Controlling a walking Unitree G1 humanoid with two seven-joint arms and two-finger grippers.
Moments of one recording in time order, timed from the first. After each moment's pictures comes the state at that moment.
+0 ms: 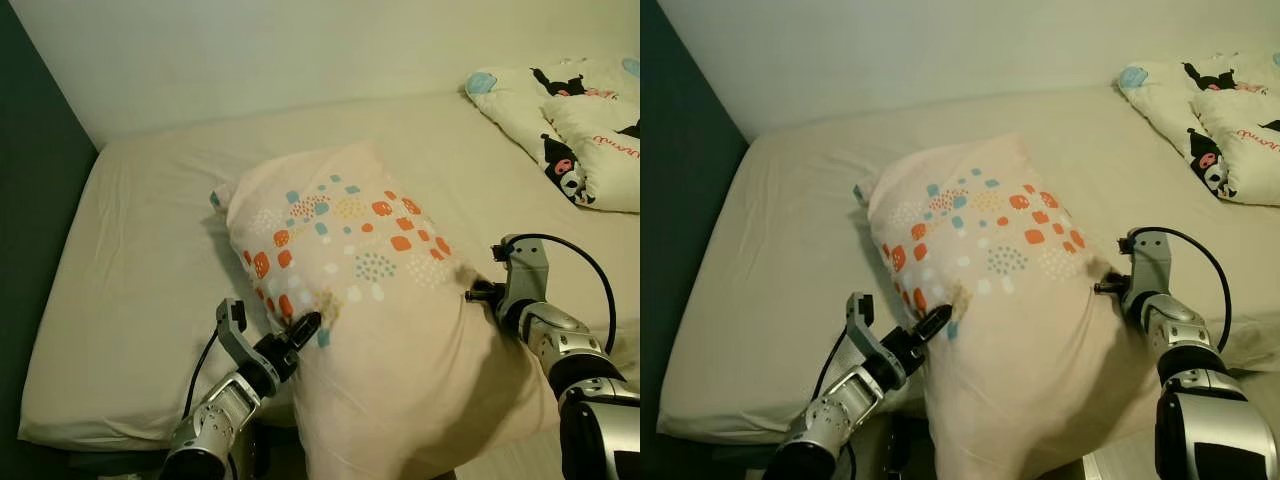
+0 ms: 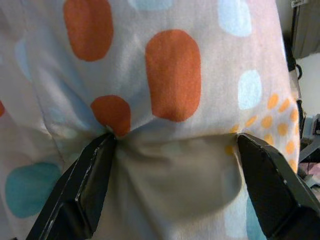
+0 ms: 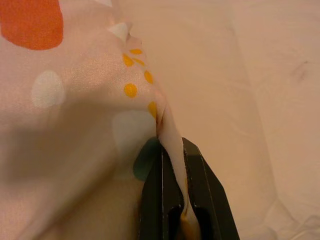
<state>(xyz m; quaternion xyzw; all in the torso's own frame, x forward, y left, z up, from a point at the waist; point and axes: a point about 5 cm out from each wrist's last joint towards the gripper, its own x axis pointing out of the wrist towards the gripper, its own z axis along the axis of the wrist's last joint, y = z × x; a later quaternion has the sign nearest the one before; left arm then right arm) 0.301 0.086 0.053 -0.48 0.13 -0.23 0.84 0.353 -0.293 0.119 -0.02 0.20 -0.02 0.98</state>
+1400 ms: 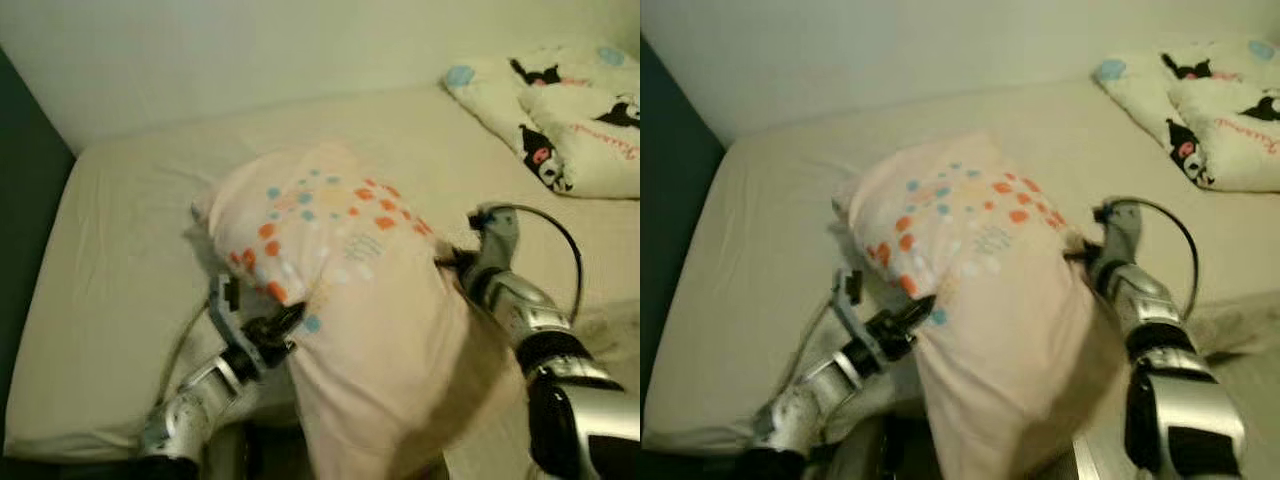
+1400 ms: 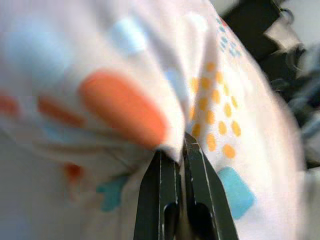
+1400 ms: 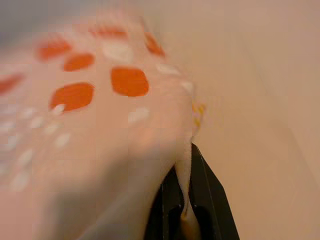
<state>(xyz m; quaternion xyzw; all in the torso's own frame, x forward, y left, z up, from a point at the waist) 0.305 0.122 0.121 -0.31 0.02 -0.30 0.90 0.396 -0.220 0.183 0.05 0.04 0.10 0.99</state>
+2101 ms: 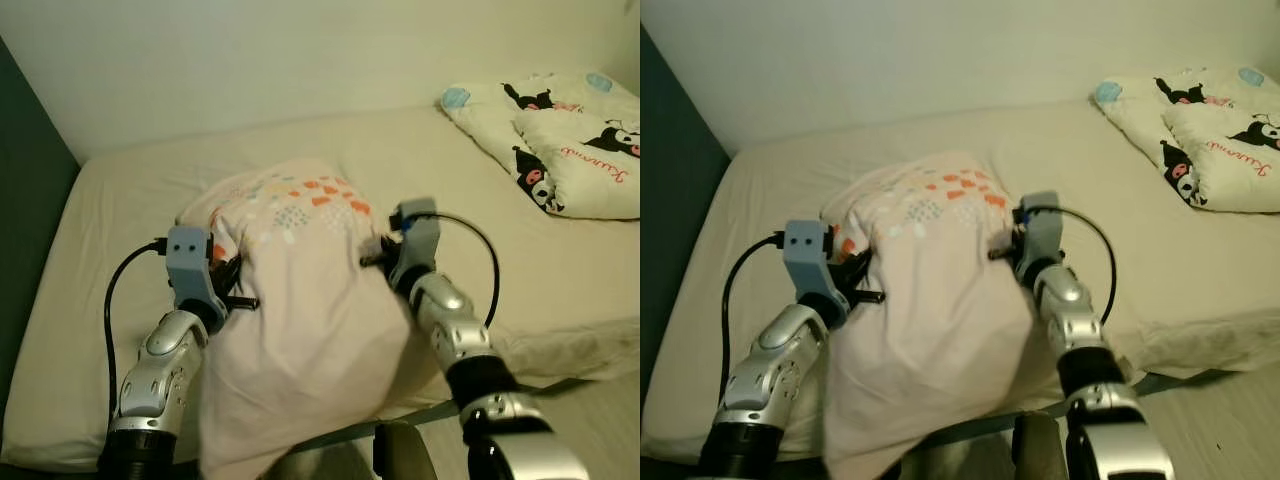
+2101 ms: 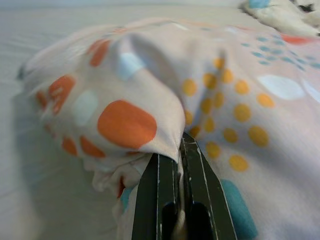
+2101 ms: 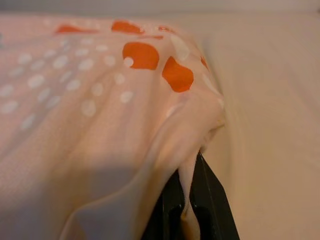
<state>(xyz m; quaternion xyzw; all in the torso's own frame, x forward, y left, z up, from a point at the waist) 0.322 0.151 0.149 -0.07 -0.02 -0.10 0.99 0.370 -0.139 0.135 -0.02 0.03 0.12 0.99</state>
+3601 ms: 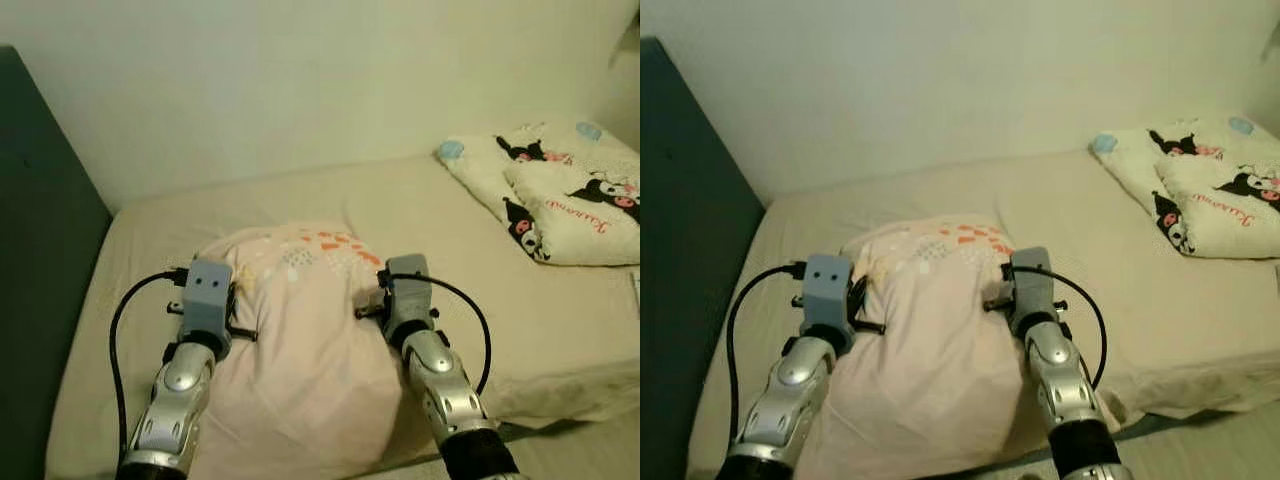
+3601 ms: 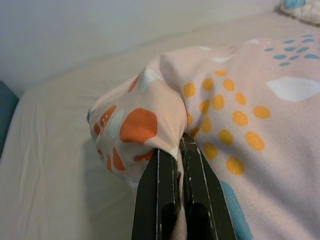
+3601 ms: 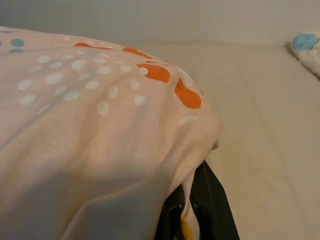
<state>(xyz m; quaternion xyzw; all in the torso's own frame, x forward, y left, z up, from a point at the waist) 0.303 0.140 0.115 0.03 -0.01 -0.06 1.00 0.331 -0.129 0.102 -0.05 0.05 0.09 0.99</state>
